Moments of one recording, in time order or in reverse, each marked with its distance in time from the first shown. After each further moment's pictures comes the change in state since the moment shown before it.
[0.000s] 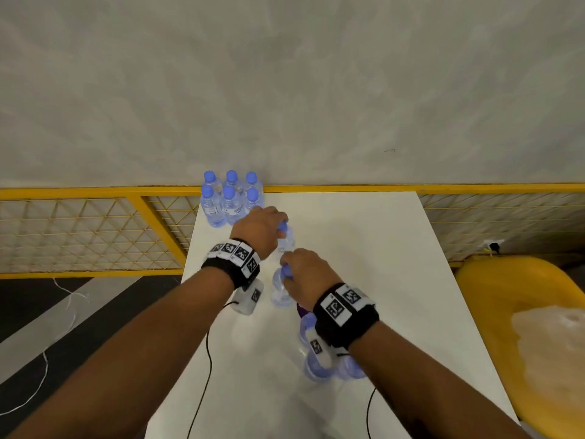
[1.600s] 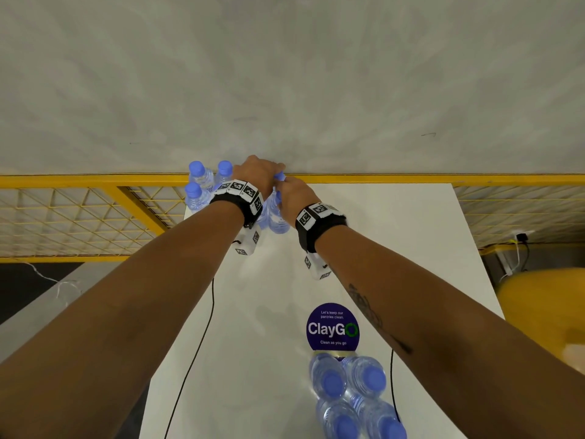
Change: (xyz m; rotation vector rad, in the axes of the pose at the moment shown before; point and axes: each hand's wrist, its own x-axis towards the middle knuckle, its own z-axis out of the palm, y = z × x) left_hand 0.194 -0.089 0.014 0.180 -0.227 -0.176; right_hand 0.257 0.070 0.010 -0.059 0.067 0.014
